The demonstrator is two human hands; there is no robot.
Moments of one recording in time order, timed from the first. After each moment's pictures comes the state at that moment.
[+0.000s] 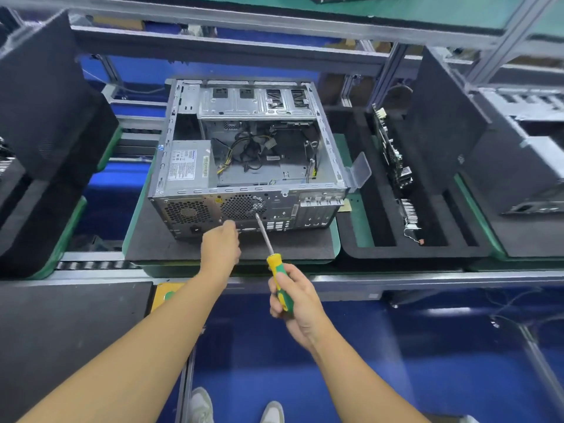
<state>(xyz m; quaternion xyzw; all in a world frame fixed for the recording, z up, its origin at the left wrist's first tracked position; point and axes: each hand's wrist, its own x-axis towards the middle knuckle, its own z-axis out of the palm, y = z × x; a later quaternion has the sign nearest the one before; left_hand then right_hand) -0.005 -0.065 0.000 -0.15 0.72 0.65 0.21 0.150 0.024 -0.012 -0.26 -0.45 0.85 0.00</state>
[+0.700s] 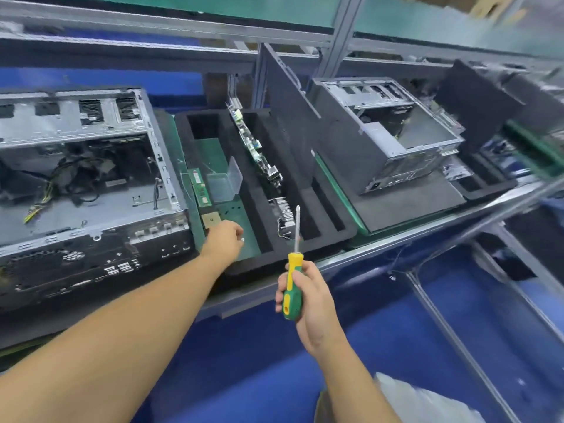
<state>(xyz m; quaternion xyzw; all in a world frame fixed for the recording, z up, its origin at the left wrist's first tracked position) 0.044 0.197 -0.015 0.30 0.88 0.25 0.27 0.264 0.211 0.031 -0.32 -0.48 0.78 0.24</state>
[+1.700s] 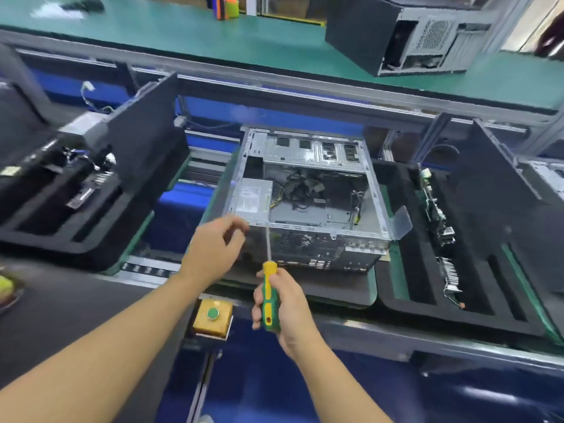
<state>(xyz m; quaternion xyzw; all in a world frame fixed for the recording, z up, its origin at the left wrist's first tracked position) -0.040 -0.181 0.081 0.21 0.87 0.44 -0.05 0.091 -0.050 0.063 -0.18 -0.53 0.83 -0.06</state>
